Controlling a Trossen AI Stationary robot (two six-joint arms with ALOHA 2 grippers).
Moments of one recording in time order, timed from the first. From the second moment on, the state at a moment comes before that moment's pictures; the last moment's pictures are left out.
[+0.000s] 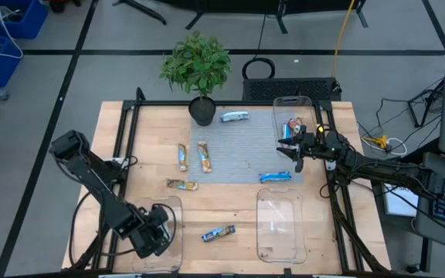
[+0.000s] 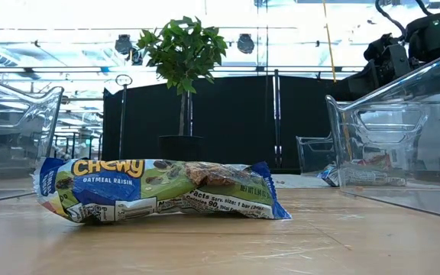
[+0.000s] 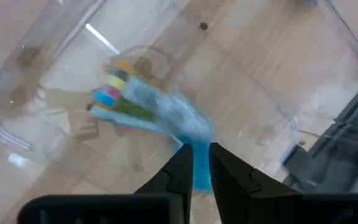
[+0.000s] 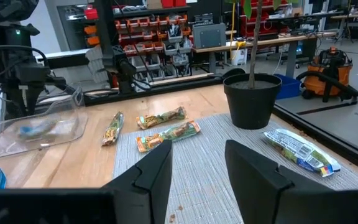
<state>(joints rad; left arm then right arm) -0.87 1.54 0.97 -0.70 -0.12 -1.62 -0.48 0.54 0.01 0.49 -0.29 0.09</state>
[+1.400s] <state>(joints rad) -1.17 0.63 0.34 -0.75 -1.39 -1.16 -0.48 0.54 0.01 0.49 -0.28 0.08</state>
